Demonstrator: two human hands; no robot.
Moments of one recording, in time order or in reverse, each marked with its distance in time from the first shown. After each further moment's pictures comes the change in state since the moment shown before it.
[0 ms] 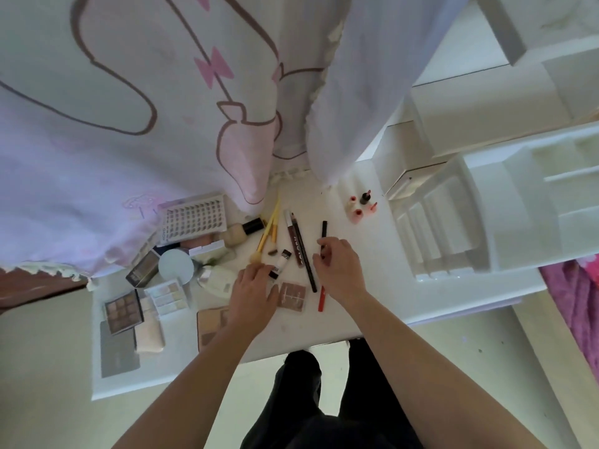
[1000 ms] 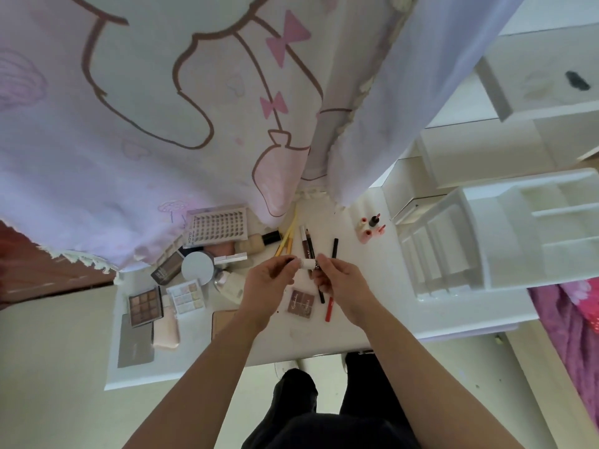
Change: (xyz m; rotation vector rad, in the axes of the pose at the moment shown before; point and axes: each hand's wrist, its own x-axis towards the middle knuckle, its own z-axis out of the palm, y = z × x) left_hand -0.005 0.042 -0.065 -1.044 0.023 -0.317; right_hand -0.039 -0.058 -0.026 0.741 -0.294 0.273
